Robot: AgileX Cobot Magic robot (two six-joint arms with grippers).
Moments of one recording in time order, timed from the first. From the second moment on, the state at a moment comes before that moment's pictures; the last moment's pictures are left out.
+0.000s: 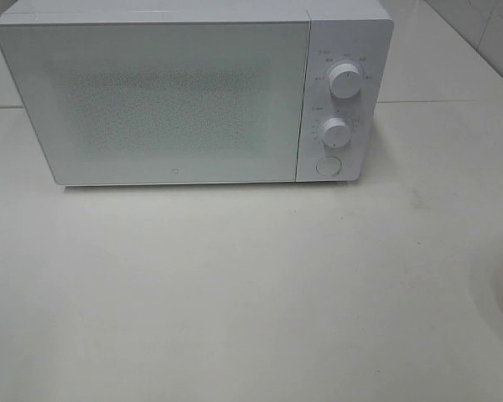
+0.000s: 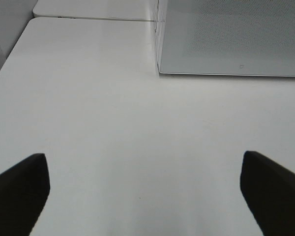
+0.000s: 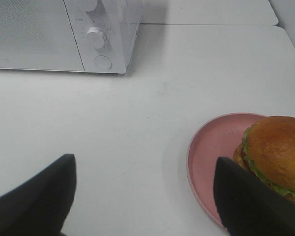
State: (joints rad) left arm 0.01 -0.01 -0.52 -0.07 1.09 0.03; right arm 0.05 0.00 -0.50 0.07 1.01 0.00
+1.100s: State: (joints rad) left arm 0.01 -0.01 -0.52 -0.07 1.09 0.03; right arm 0.05 0.13 -0.54 0.07 0.92 0.00
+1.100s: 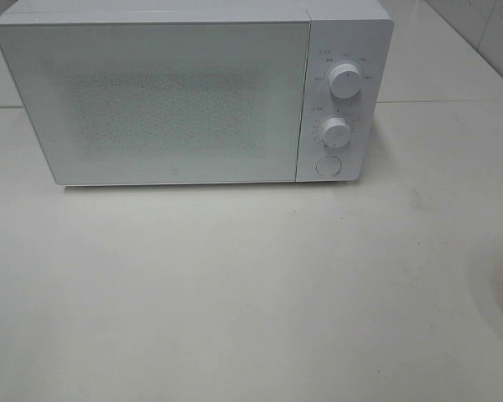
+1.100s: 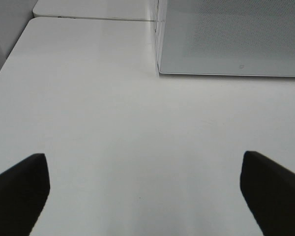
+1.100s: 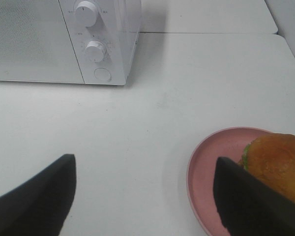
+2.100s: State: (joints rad) left arm 0.01 -0.01 -0.52 -0.07 1.09 0.03; right arm 0.05 0.59 -0.54 0.06 0.48 0.00
